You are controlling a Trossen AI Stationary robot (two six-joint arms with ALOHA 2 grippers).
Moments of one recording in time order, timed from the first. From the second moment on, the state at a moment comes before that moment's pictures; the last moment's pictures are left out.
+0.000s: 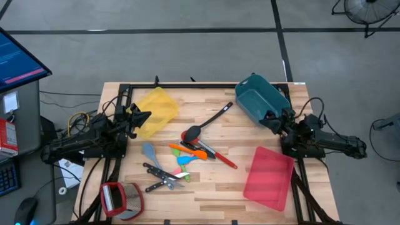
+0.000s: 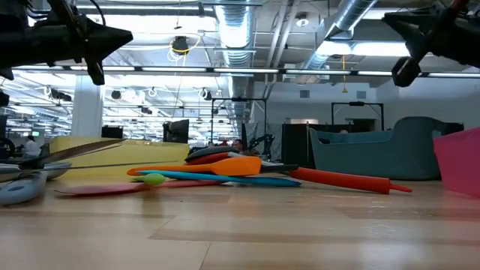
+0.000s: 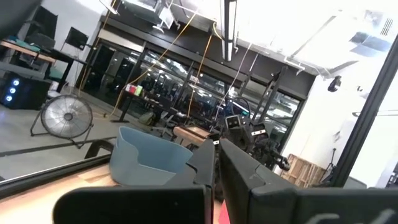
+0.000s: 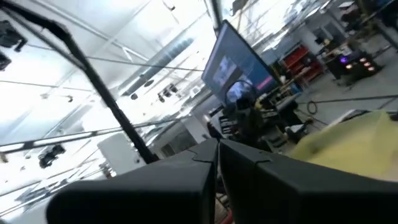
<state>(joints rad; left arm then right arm) 0.31 0.06 0.01 0.38 0.01 -0.46 -0.19 0.01 0.01 0.38 -0.13 0.75</state>
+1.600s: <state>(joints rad) 0.07 0.98 0.72 -0.04 0.63 -0.41 -0.19 0.01 0.01 0.26 0.03 0.67</state>
